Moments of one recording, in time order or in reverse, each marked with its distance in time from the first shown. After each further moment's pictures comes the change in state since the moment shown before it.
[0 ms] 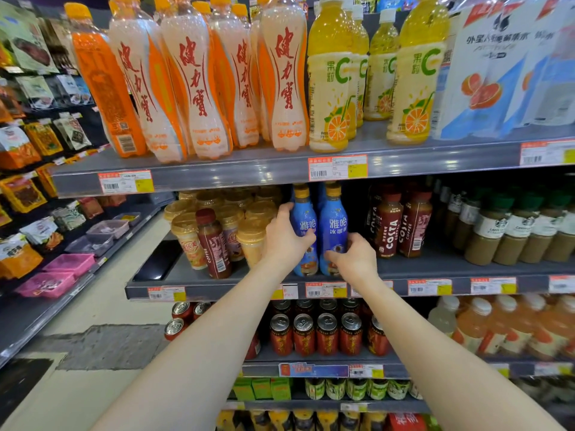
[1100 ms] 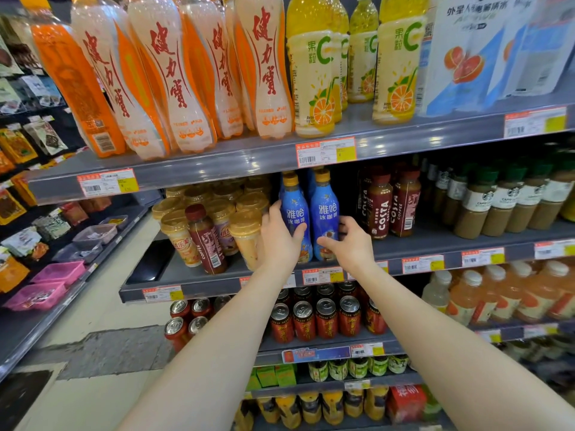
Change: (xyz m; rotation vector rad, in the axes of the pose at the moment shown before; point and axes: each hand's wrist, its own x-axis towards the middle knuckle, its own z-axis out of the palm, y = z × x) left_hand -0.015 -0.013 0.012 0.140 0.088 0.021; right_hand -0.012 0.002 -0.003 0.157 -0.012 -0.019
